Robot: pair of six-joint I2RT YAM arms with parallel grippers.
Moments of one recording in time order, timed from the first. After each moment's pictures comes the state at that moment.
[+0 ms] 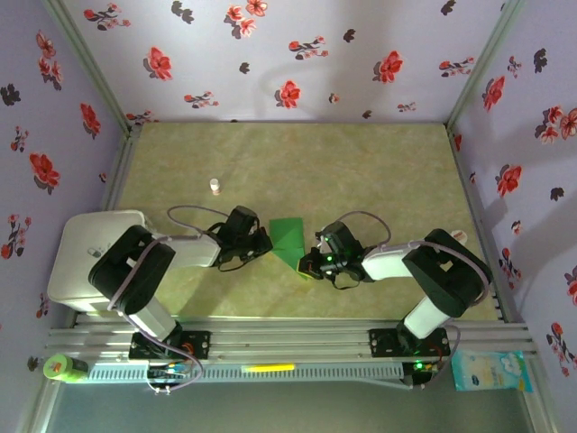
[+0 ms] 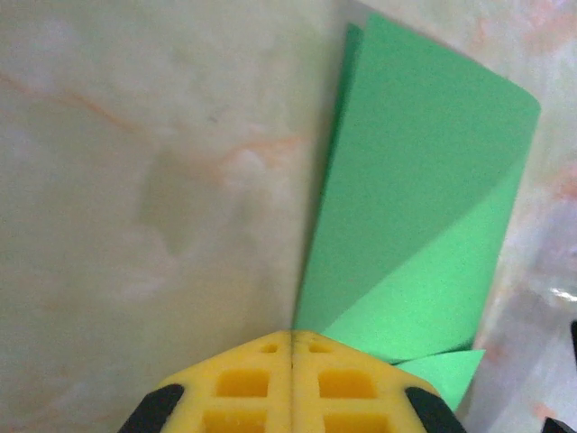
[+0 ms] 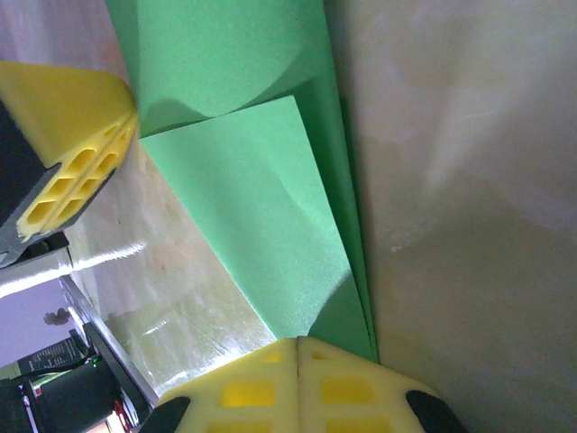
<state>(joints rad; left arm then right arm) -0.67 1.62 0.65 0.07 0.18 -0.99 0.73 1.59 0.48 0.25 -0.50 1.03</state>
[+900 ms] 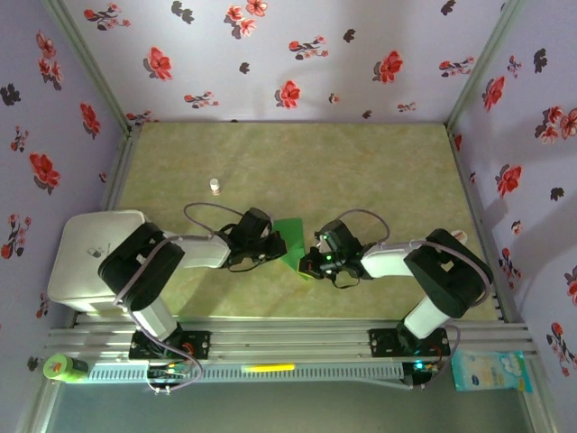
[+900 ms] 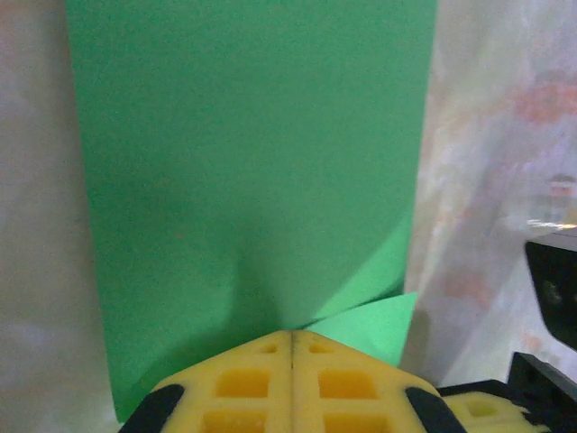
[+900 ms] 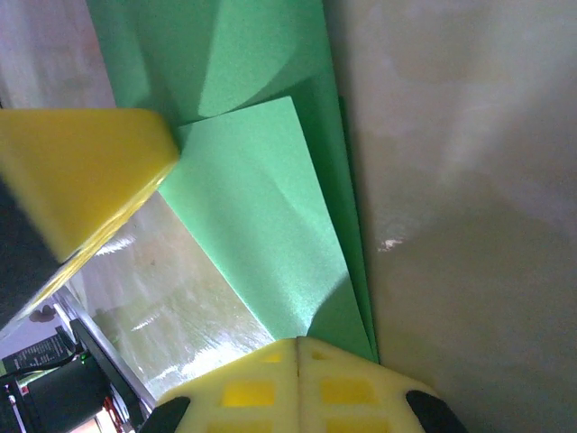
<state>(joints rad) -0.77 1.69 0.70 0.14 0.25 -0.97 0.73 1.58 0.52 0.16 -0.50 1.00</state>
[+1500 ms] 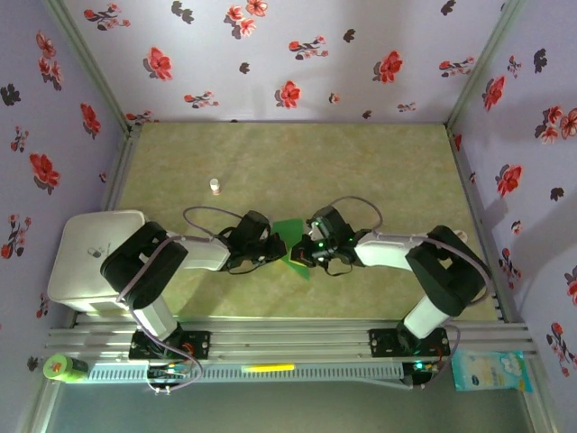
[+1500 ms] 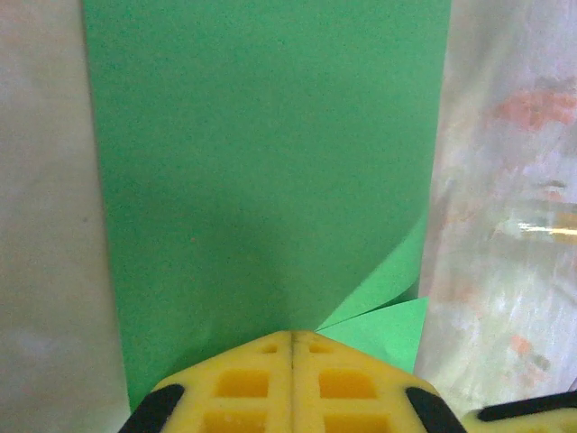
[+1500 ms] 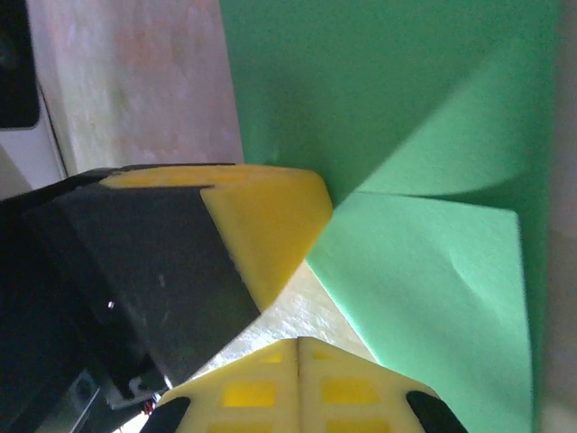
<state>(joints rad) -0.77 1.70 0.66 0.22 0.25 -0.99 0.74 1.62 0.70 0.04 -0.52 0.99</state>
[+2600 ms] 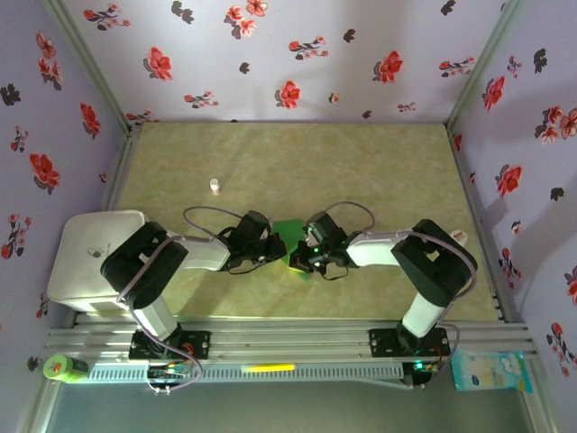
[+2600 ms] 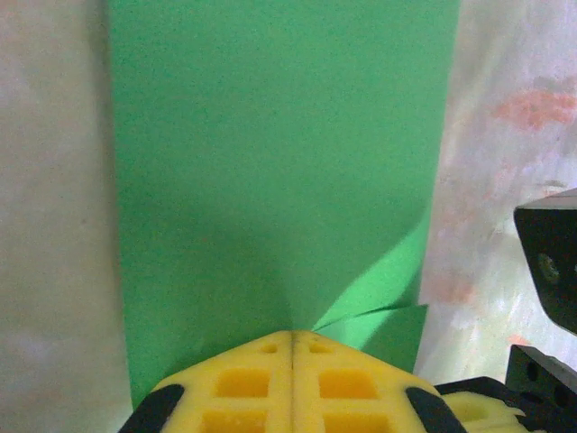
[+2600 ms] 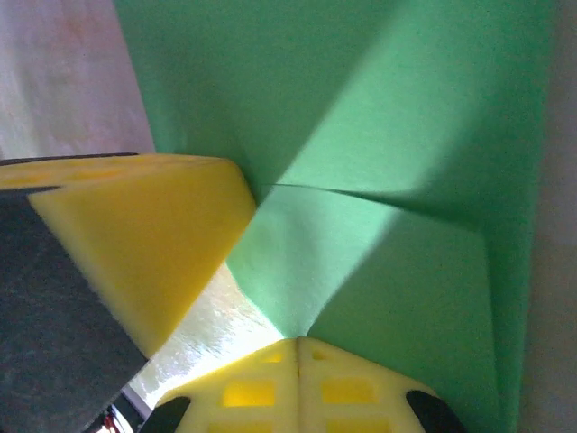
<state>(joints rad) -0.77 1.70 0.66 0.22 0.26 -0.99 0.77 1.70 0.70 0.04 -0.48 1.00</state>
